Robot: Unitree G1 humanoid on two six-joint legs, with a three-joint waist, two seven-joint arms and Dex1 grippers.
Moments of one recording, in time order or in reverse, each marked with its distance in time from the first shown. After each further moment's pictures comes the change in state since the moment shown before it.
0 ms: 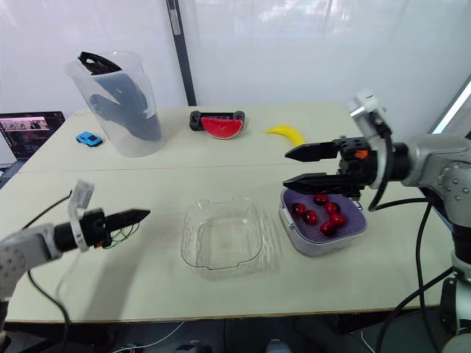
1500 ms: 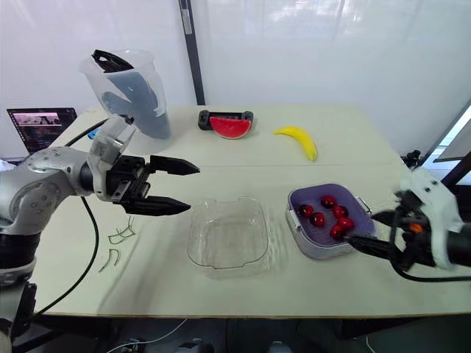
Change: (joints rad) left arm -0.660 0.037 -0.379 -0.046 0.109 -0.193 -0.473; right arm 0.869 -0.118 -0.834 -0.518 -0.023 0.460 -0.356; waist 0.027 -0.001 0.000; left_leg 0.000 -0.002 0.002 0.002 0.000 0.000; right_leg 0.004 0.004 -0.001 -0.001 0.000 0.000
